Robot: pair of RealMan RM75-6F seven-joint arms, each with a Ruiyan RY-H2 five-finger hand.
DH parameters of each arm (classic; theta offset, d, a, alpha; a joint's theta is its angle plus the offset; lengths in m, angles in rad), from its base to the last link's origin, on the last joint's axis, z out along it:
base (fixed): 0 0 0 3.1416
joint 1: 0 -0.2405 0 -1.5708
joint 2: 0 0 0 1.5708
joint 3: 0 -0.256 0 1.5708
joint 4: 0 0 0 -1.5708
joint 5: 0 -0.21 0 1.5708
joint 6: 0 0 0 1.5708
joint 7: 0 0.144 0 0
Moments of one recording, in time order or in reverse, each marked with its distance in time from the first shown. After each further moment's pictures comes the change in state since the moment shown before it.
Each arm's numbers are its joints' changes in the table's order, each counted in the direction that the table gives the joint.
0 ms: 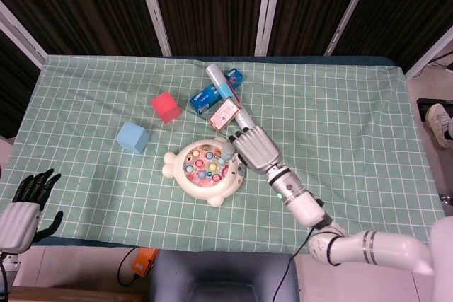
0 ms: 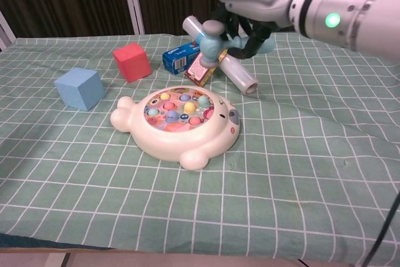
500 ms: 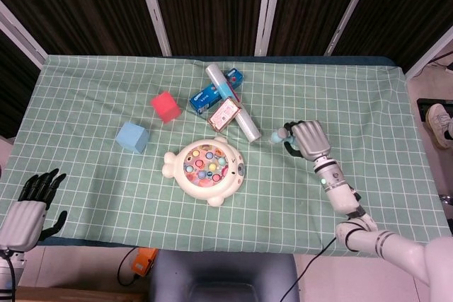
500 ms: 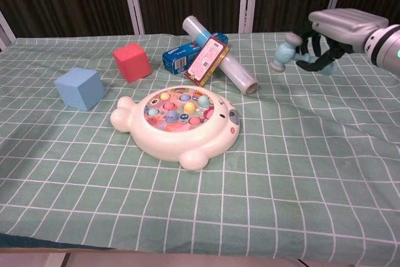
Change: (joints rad) left arm 0.011 0.023 0.006 -0.012 0.022 -0.021 0.068; right arm 0.199 0.076 0.052 0.493 0.281 0.011 0.700
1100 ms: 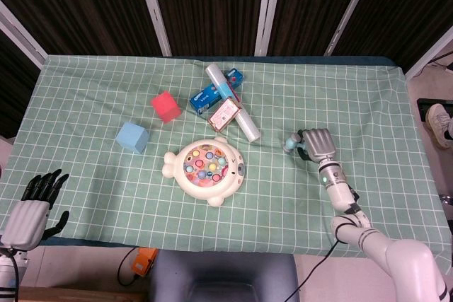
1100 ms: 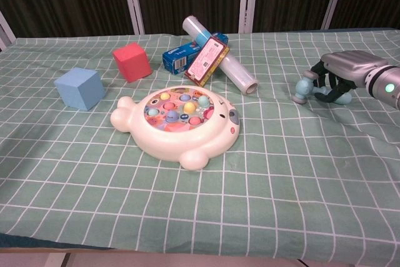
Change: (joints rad) left arm 0.009 0.011 0.000 0.002 0.012 -0.023 0.030; right arm -0.025 0.251 0.030 0.517 -0.065 -0.187 0.117
